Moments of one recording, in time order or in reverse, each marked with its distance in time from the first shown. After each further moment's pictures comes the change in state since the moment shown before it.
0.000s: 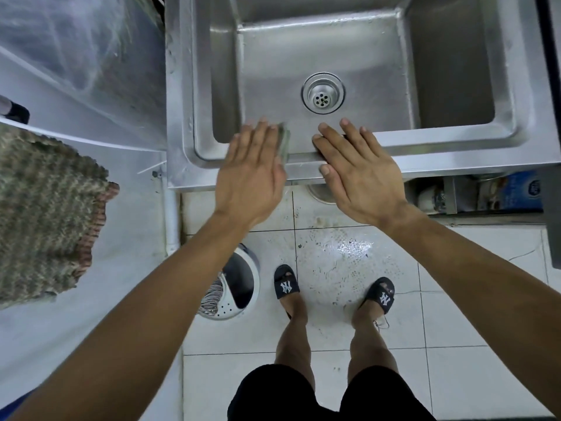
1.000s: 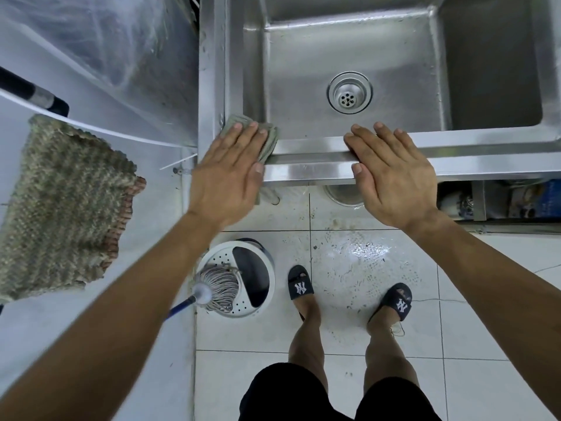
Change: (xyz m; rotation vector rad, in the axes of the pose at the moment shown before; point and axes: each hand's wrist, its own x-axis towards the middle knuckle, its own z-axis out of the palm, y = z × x) left_hand -0.025 -0.081 -0.013 0.016 -0.004 0.098; right_hand 0.003 -0.010 0.000 0.066 0.043 0.081
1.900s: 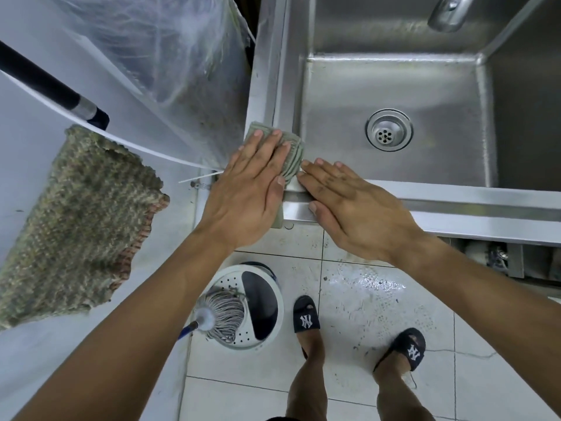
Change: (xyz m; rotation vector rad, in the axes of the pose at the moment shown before) left_hand 0.010 -0.043 -0.001 -0.185 -0.077 -0.113; right_hand 0.075 -0.081 0.021 0.129 -0.316 -0.332
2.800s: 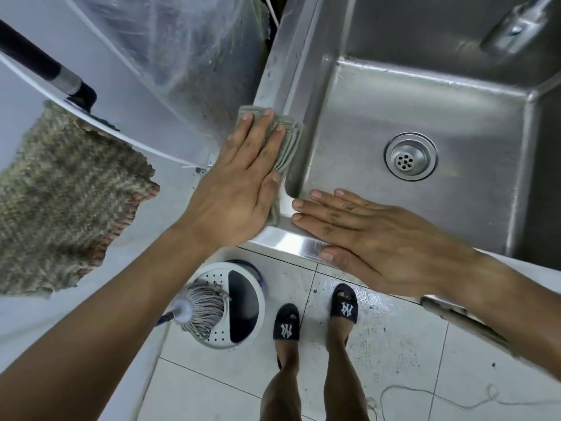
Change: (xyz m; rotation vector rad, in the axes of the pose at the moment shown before) left_hand 0.029 0.002 -0.002 -0.053 0.038 -0.136; right_hand 0.012 0.065 -0.007 0.271 -0.191 -0.404
